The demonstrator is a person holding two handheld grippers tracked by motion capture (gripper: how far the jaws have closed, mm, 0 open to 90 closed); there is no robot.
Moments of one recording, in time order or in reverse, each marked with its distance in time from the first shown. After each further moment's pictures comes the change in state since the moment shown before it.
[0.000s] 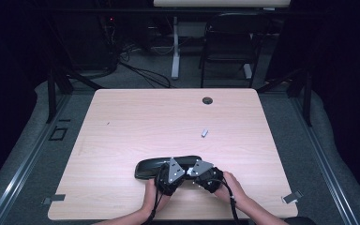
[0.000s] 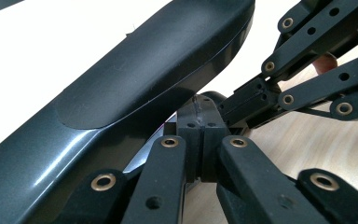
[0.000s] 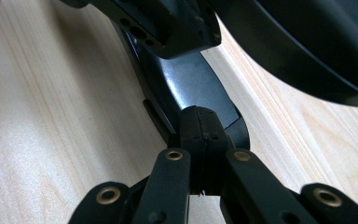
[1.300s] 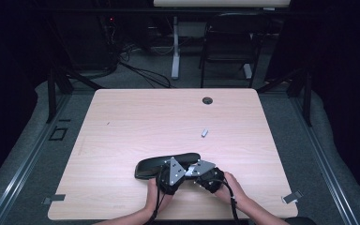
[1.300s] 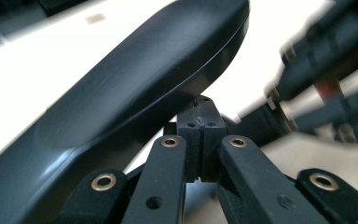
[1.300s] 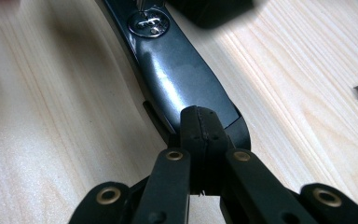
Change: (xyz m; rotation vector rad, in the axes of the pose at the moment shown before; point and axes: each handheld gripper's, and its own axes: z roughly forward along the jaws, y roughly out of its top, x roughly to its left) left arm 0.004 0.010 -0.003 -0.116 0.065 -0.003; right arm -0.002 -0.003 -0.001 -0.017 0.007 0.015
